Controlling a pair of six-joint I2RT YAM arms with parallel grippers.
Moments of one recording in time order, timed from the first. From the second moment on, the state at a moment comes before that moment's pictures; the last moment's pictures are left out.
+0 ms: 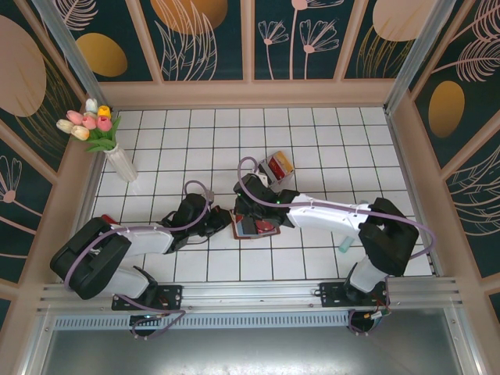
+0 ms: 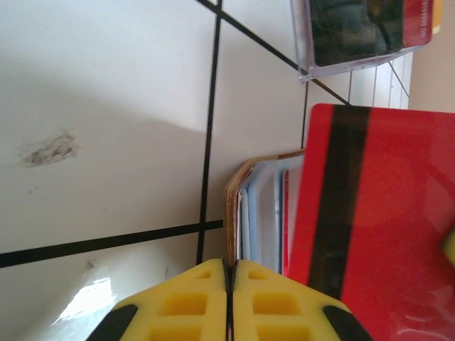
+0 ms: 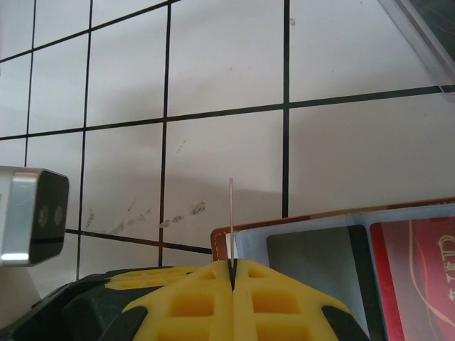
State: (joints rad) left arm -0.65 1.42 0.35 0.43 0.31 -1.11; right arm 1.02 1.61 1.03 -0.30 0.18 0.99
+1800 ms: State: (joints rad) left arm -0.65 1.35 0.33 0.44 0.31 -1.11; right arm 1.16 1.78 1.27 -0.59 0.48 0.88
